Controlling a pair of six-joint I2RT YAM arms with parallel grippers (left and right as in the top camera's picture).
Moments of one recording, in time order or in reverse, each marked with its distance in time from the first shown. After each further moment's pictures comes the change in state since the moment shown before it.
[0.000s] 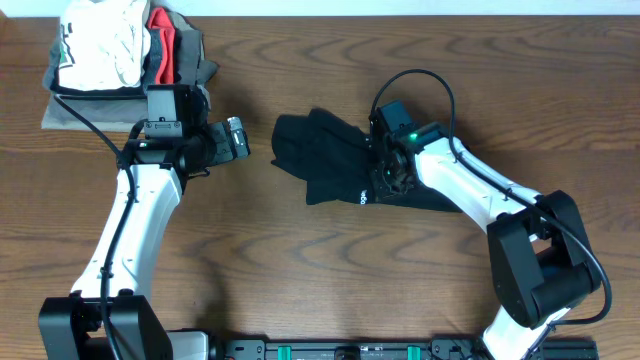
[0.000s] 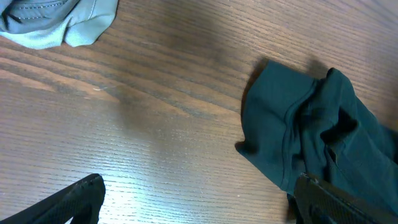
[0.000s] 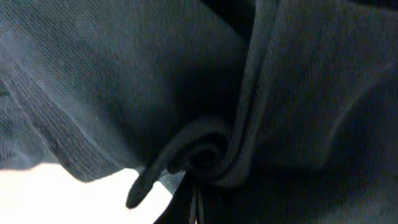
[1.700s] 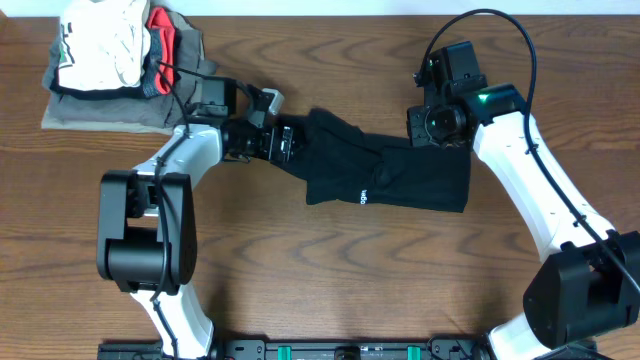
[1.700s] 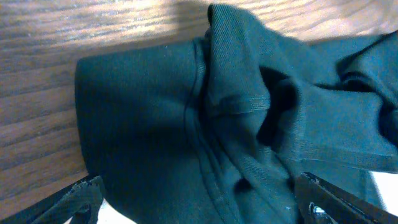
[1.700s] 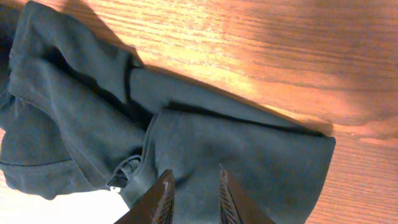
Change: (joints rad) left arm -0.093 0.466 0.115 0.229 0.452 0.393; right arm -0.185 -0.138 0.230 -0.125 0.027 -0.053
